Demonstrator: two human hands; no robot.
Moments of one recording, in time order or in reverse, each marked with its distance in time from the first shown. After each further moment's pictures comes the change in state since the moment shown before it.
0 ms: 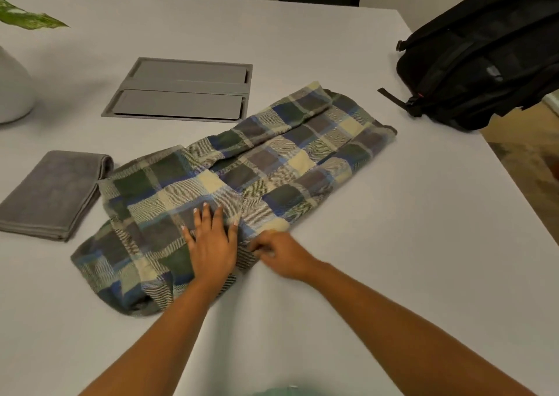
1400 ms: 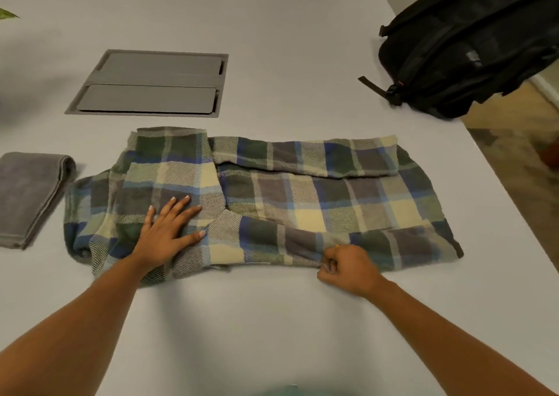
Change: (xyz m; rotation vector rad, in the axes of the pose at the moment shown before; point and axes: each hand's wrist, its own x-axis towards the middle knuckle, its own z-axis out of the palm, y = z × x) left_hand 0.047 -0.050 -0.007 0.104 -0.290 0.351; right_hand -0.101 0.107 -0.078 -0.337 0.118 0.256
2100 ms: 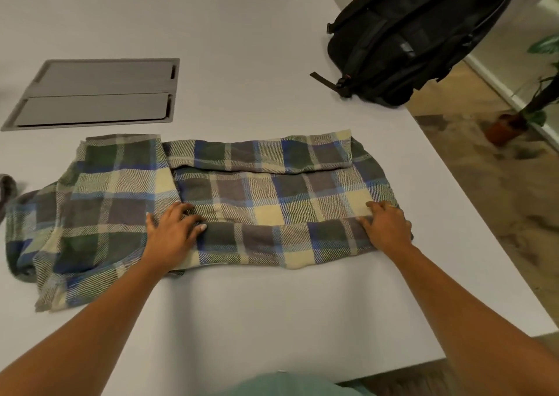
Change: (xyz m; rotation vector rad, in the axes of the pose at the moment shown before) left_hand 0.016 0.088 0.023 0.089 0.095 0.090; right_hand -0.027 0.095 -0.071 -0.209 0.263 0.635
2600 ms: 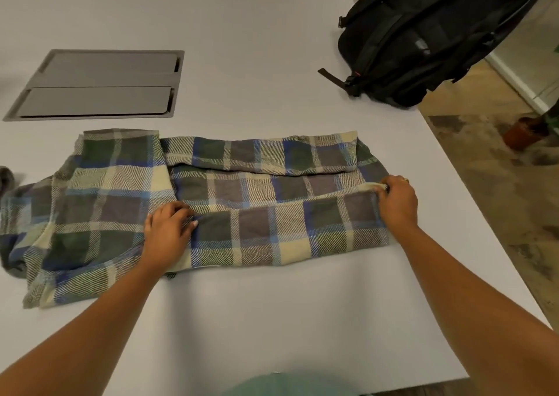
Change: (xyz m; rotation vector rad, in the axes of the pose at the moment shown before) left_hand 0.007 0.011 0.008 -0.109 0.119 -0.153; right_hand 0.055 -0.004 -0.024 0.364 0.316 -0.072
